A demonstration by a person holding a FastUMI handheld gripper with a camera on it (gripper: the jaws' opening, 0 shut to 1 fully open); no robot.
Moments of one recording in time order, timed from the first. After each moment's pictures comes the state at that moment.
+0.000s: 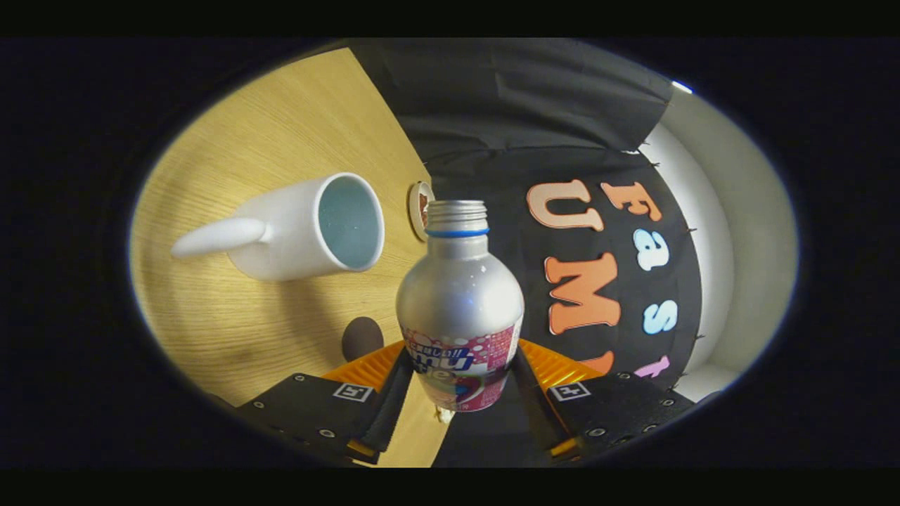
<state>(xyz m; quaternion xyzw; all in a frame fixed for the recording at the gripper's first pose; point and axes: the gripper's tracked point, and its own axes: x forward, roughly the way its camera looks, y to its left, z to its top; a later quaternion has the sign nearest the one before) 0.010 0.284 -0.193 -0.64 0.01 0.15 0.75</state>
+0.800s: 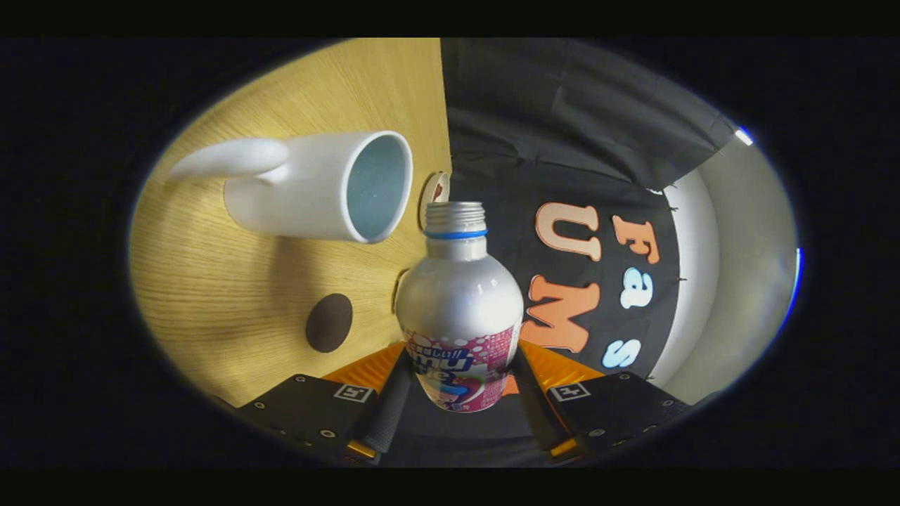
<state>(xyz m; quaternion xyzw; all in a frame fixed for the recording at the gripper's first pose) 0.031 0.283 -0.185 -0.74 -0.03 0.13 0.66</state>
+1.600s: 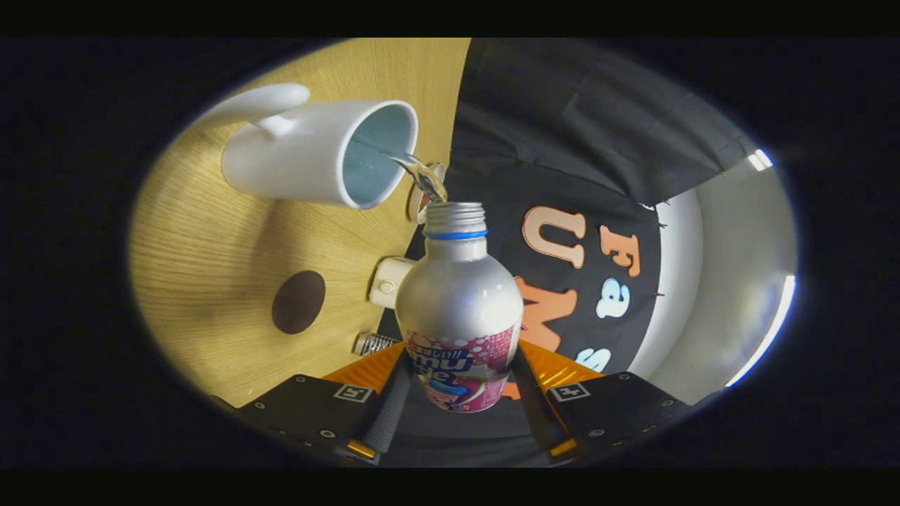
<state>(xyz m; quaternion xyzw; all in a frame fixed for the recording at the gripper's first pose) 0.043 0.278 -0.169 -0.77 -0.06 0.09 0.62</state>
